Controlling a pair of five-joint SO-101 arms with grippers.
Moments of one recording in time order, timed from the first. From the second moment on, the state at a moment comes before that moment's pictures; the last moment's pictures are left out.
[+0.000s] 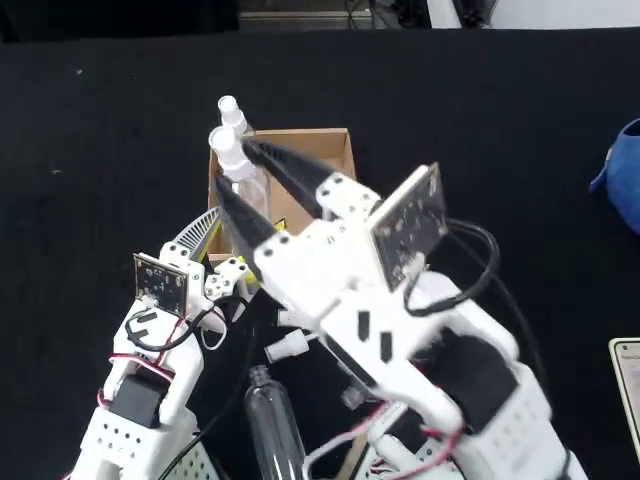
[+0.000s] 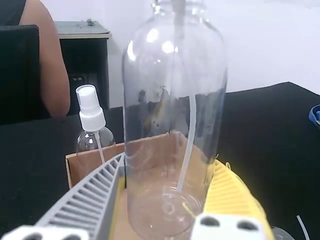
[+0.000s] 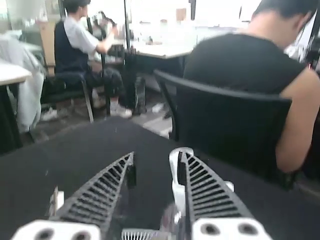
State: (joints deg) left arm 15.7 -103.8 94.6 17.4 0.6; right arm -43.8 -59.3 26.5 46.0 -1.8
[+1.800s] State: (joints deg) left arm 23.4 -103.8 95.6 17.4 0.6; right arm -39.6 -77.8 49.9 56.6 -1.8
